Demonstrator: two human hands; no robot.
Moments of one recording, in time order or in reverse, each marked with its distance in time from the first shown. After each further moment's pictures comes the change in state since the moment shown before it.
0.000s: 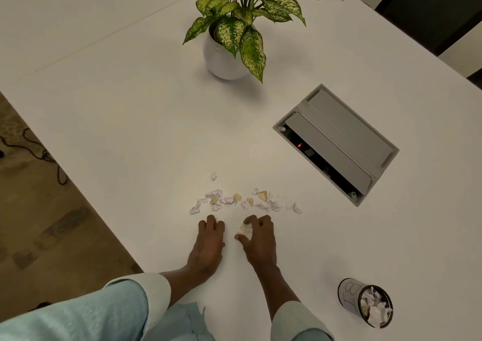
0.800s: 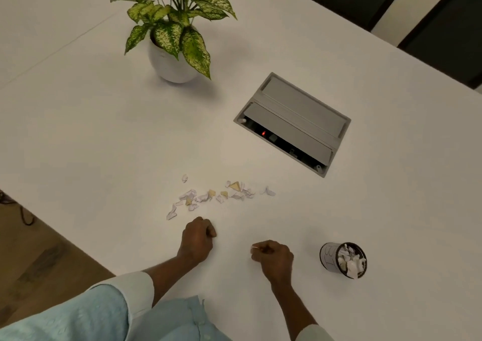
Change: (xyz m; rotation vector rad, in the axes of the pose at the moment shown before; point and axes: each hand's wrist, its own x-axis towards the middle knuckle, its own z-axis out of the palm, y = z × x) left_hand 0.011 0.020 -0.019 -0.249 -0.044 0.021; right_hand -0.090 0.062 -0.038 0.668 0.156 0.466
